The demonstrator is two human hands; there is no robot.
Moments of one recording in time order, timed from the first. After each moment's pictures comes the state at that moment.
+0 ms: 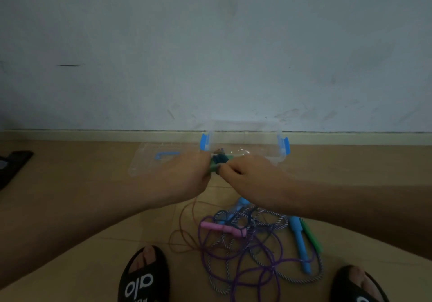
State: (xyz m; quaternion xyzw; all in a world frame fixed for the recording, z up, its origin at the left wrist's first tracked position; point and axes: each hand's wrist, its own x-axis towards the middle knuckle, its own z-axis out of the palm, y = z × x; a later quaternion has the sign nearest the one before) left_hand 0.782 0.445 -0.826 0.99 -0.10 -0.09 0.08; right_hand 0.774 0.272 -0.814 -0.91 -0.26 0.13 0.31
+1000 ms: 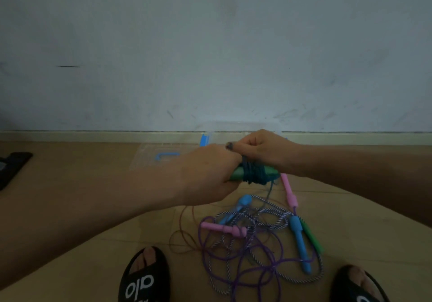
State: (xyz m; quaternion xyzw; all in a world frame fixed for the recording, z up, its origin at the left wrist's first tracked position) left_hand 0.763 0.414 -0.778 0.95 -0.29 -0.05 0.09; right_hand 0.832 0.252 -0.813 -0.85 -0.22 0.20 0.42
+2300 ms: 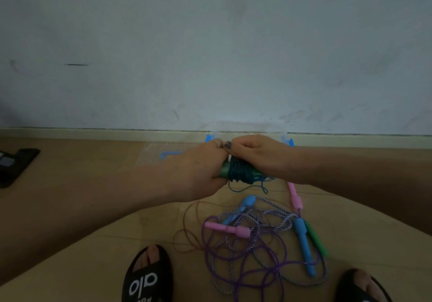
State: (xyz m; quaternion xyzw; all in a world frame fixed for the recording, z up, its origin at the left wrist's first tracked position) left_hand 0.771 0.440 -0.798 0.96 -0.25 -0.06 0.12; right_hand 0.821 0.266 -0.812 -0.83 -0.26 0.21 0.45
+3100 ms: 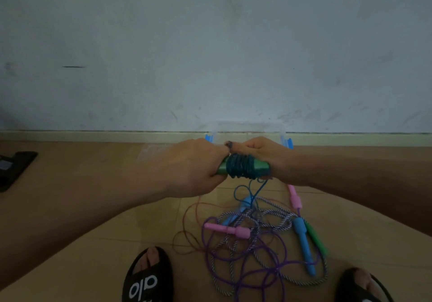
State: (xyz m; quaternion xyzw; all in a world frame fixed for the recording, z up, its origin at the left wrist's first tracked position) left_hand 0.771 0.440 -0.777 0.97 -0.25 -0.03 0.02; right_hand 0.823 0.262 -0.819 -0.79 -0.17 0.28 0.52
